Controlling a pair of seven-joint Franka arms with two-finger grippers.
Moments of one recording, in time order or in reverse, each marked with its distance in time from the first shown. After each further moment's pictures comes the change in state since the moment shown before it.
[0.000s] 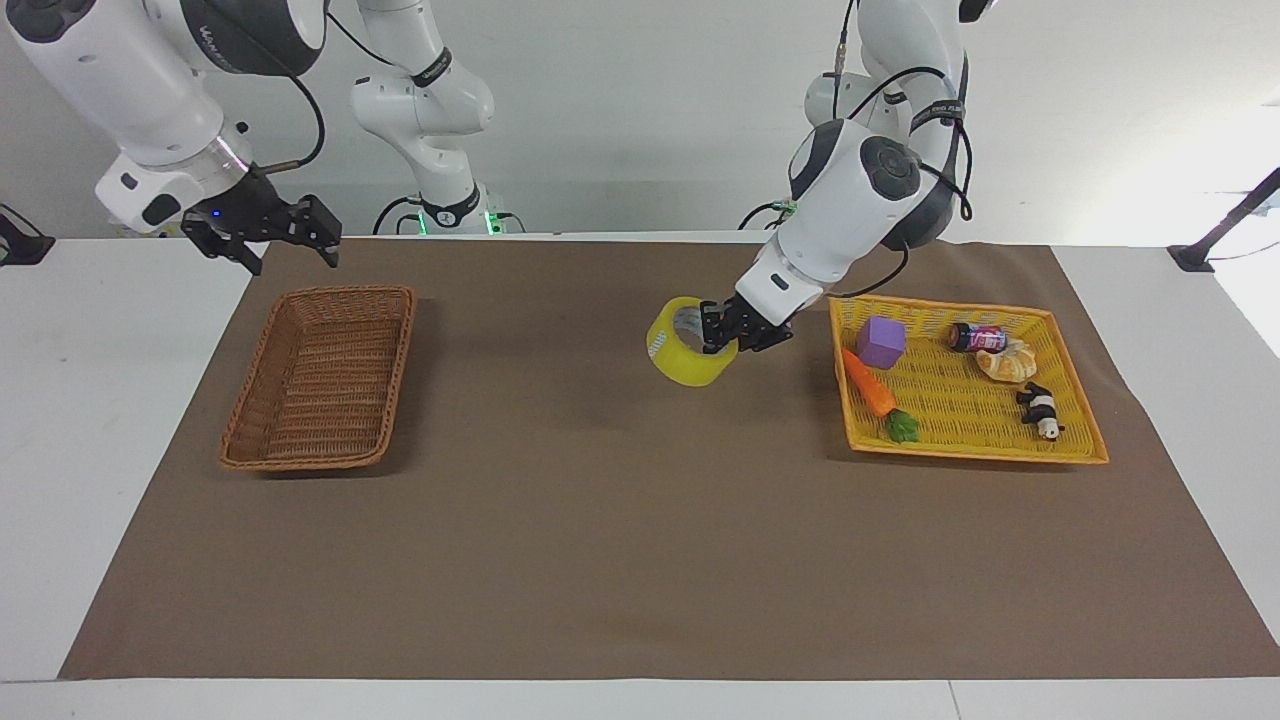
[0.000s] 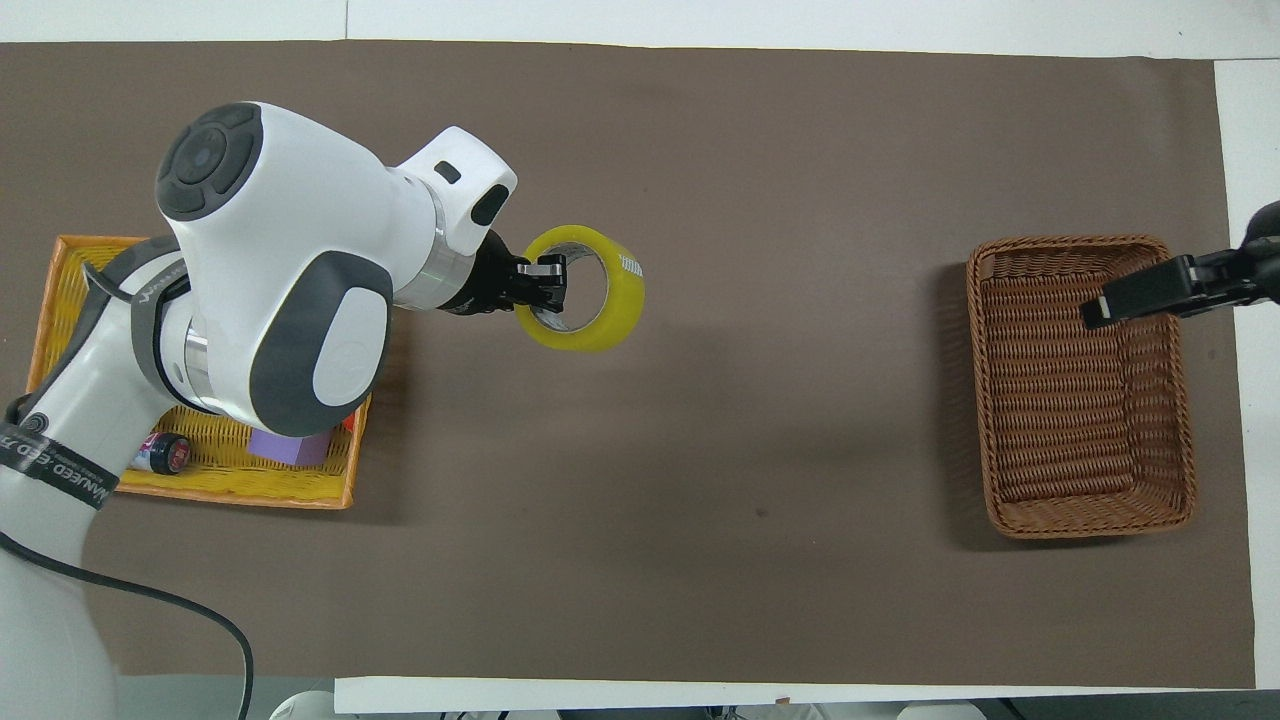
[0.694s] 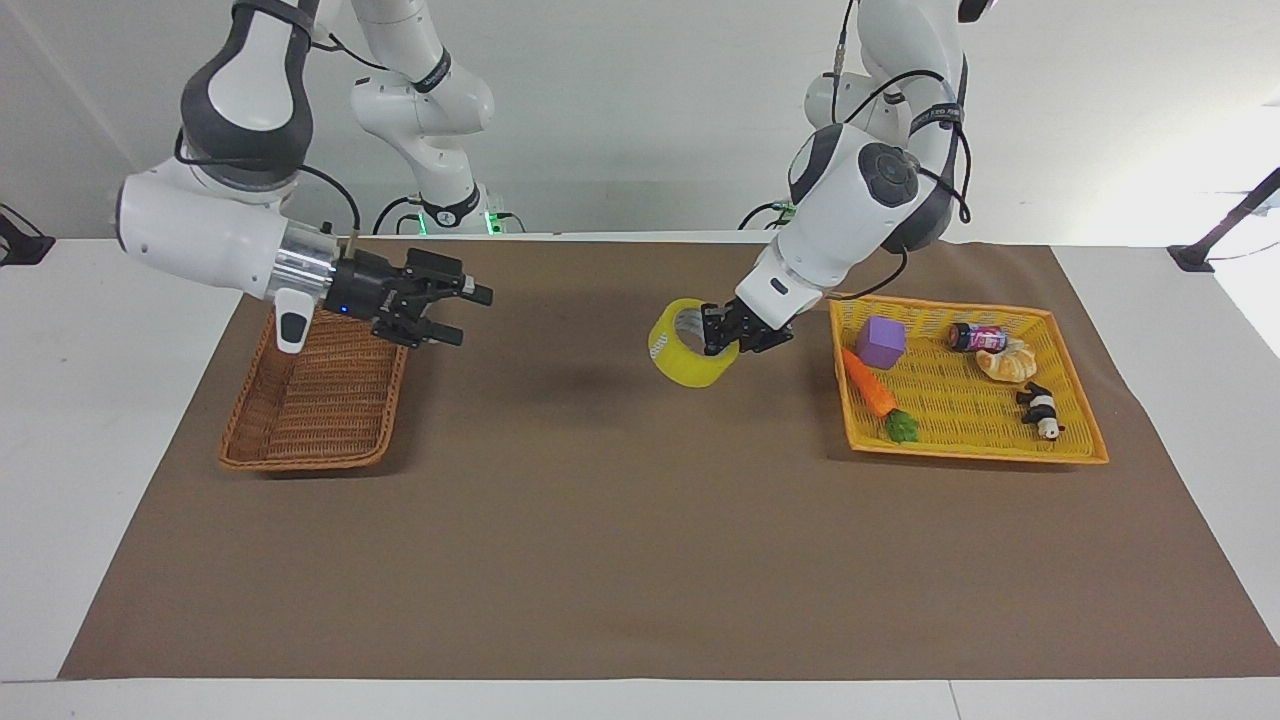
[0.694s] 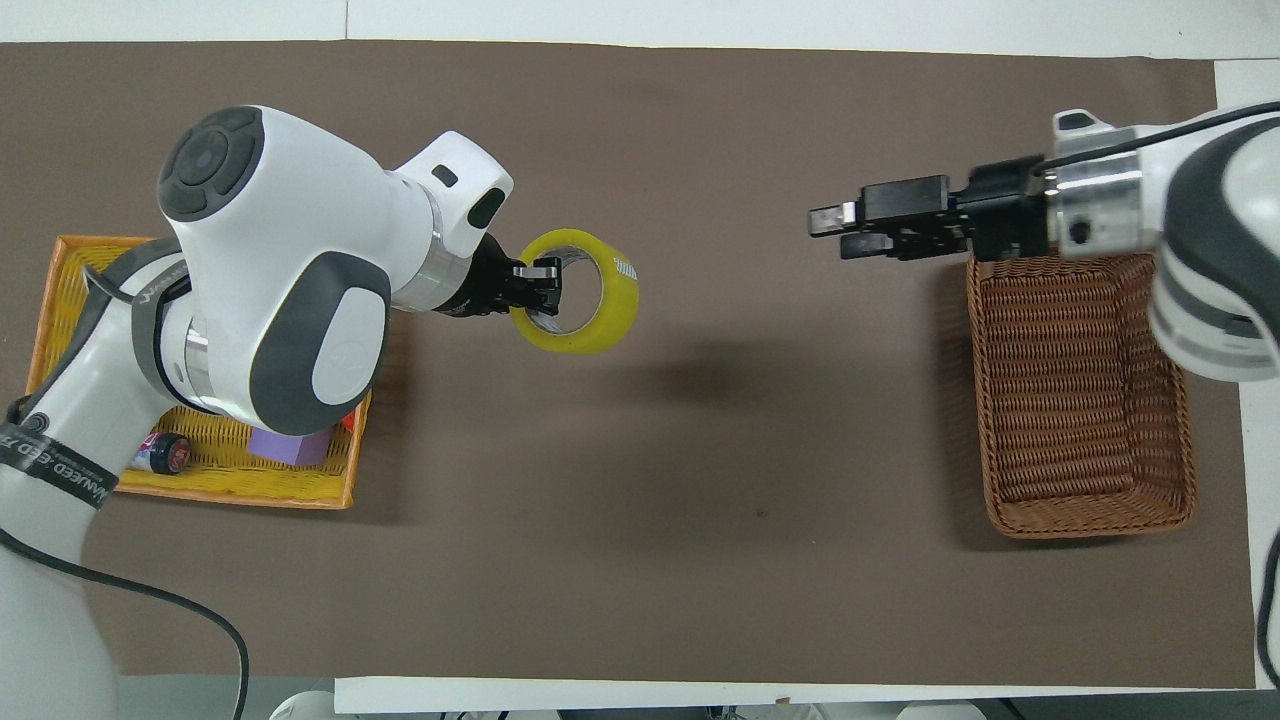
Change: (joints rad) left arm 0.003 0.000 0.010 -0.008 0.004 0.001 0.009; right arm 0.214 0.156 0.004 -0.181 0.806 0.397 -0.121
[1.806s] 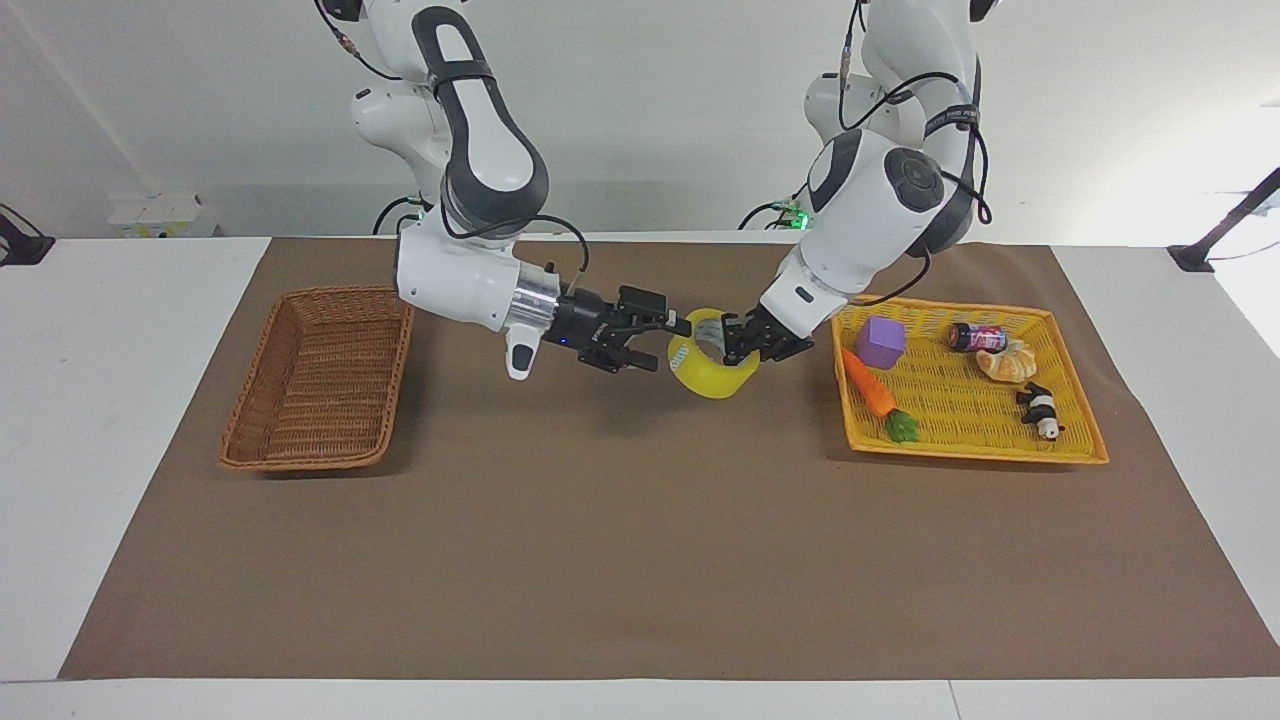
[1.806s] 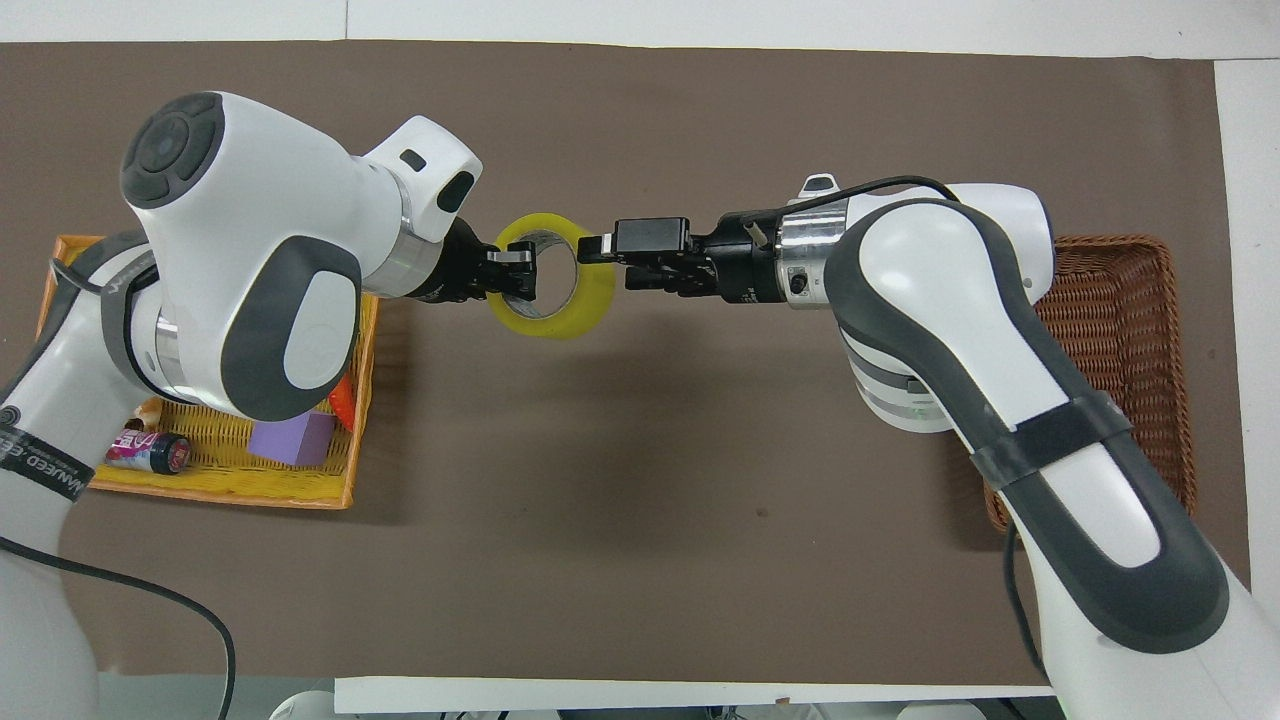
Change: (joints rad) left arm 0.026 0.000 0.005 0.000 0.008 0.004 0.006; right arm 0.249 0.067 0.002 -0.032 0.248 0.246 0.013
